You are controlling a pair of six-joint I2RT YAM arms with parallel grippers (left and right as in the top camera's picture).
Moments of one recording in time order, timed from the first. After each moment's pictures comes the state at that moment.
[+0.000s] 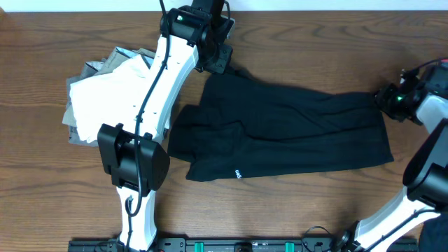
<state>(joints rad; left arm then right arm) -0.37 2.12 2.15 -1.23 0.10 0.02 -0.47 2.01 1.25 -0.38 -0.40 0.23</state>
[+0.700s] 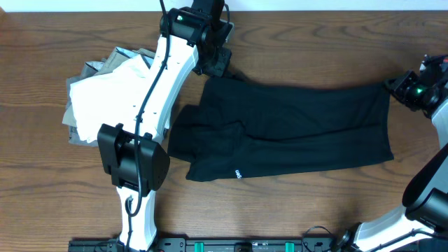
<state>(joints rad) -0.37 2.12 2.15 -1.28 0.10 0.02 -0.52 1.84 1.25 -0.35 -0.58 0.28</state>
